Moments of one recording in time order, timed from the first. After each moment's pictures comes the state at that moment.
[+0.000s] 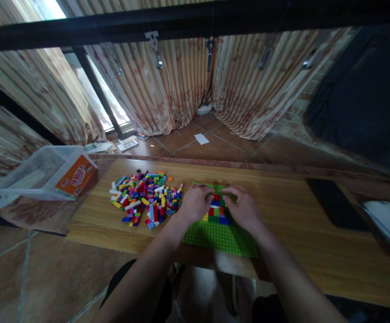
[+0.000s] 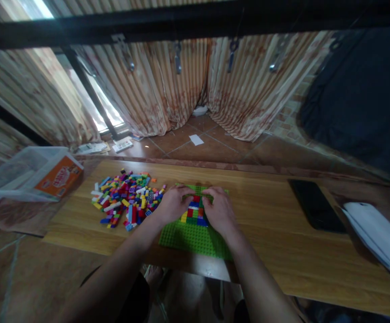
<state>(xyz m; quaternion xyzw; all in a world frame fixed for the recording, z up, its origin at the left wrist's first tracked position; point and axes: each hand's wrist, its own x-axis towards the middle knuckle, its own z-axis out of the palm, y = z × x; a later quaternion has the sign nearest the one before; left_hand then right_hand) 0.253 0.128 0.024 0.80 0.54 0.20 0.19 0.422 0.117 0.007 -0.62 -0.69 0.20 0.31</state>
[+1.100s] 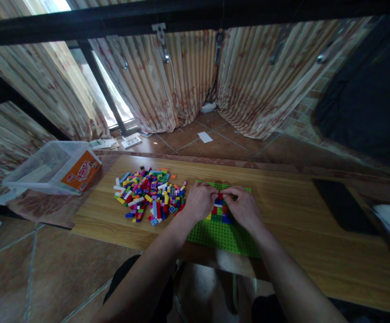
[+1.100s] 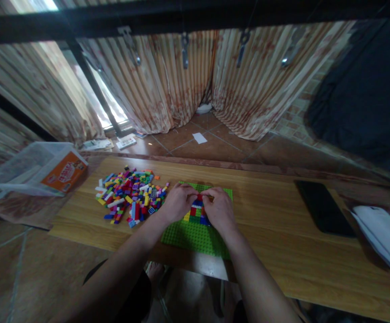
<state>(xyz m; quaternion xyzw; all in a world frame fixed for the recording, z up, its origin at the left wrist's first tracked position) 0.255 0.130 0.017 0.82 0.51 0.19 0.17 0.410 0.120 0.006 -0.61 -0.68 0.22 0.33</state>
